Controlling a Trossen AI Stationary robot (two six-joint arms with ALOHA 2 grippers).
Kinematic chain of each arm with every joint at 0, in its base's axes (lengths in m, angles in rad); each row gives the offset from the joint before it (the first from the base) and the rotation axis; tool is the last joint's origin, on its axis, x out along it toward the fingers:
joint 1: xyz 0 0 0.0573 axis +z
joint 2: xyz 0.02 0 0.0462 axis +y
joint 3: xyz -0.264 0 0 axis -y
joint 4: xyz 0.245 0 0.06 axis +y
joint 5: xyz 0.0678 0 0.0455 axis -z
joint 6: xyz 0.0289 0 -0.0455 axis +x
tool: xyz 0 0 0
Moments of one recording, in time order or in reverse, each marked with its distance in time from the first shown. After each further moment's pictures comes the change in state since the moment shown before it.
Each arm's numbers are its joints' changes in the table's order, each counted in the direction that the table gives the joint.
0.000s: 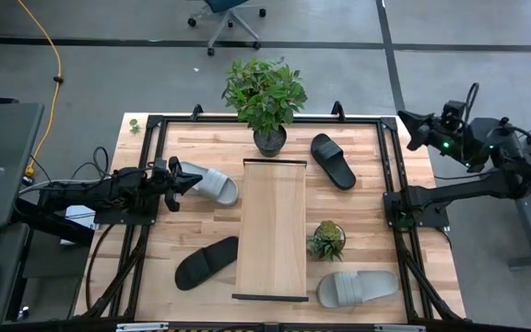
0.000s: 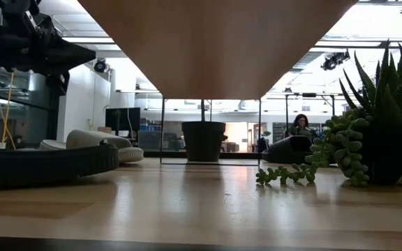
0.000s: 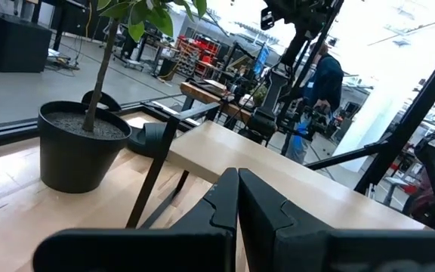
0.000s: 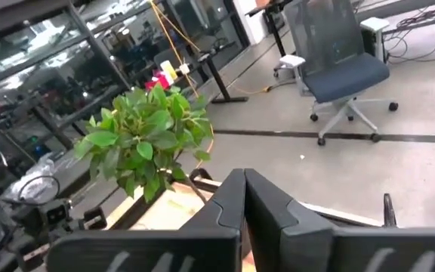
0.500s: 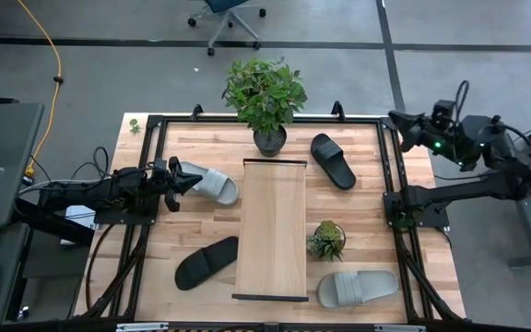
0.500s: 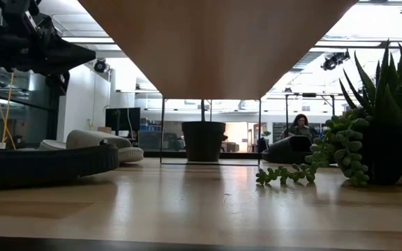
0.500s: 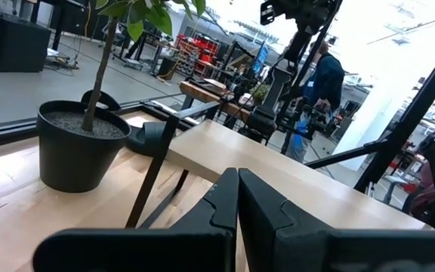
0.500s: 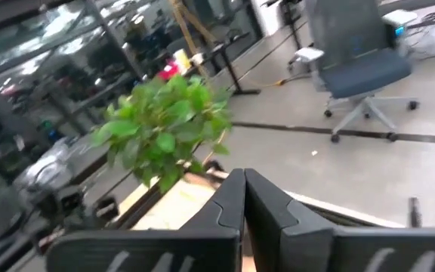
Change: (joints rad) left arm 0.000 0.000 0.000 0.003 0.008 0.003; right arm -0.047 0.065 0.000 -0.080 -0.121 -0.046
